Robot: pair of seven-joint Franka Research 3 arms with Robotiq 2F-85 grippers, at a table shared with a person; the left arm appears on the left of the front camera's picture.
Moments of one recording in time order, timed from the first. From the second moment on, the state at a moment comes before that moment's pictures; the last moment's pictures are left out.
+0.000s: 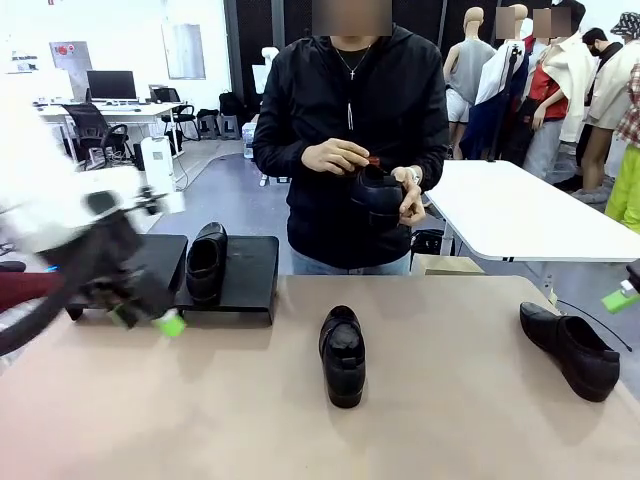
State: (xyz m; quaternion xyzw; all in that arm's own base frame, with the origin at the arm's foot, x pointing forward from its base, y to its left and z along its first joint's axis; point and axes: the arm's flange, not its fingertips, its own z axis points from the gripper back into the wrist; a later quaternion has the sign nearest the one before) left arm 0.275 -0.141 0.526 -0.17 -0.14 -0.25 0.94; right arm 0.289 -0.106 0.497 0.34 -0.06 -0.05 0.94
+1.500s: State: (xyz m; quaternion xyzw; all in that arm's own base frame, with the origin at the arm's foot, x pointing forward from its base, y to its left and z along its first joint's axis) left arm 0.278 -0.051 0.532 -0.23 -0.15 -0.22 0.94; right arm 0.289 -0.106 0.497 0.34 -0.06 -0.05 0.94
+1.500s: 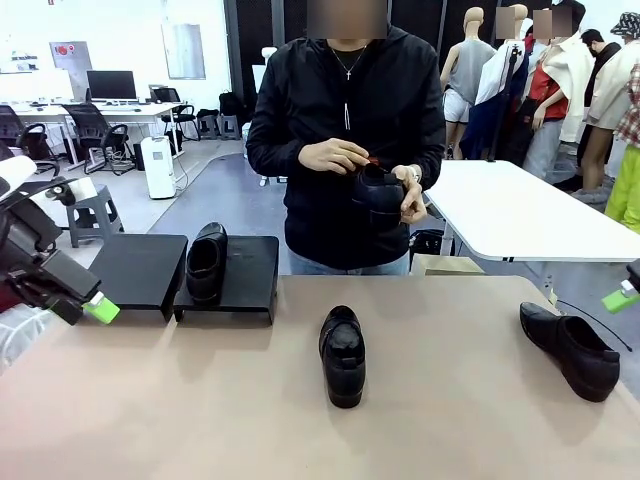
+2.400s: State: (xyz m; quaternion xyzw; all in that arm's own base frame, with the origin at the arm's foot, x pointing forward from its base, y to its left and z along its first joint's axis) left arm 0.278 -0.052 0.532 -0.23 -0.15 -0.22 0.94; right arm 0.422 0.027 0.441 0.00 -0.13 -0.07 0.99
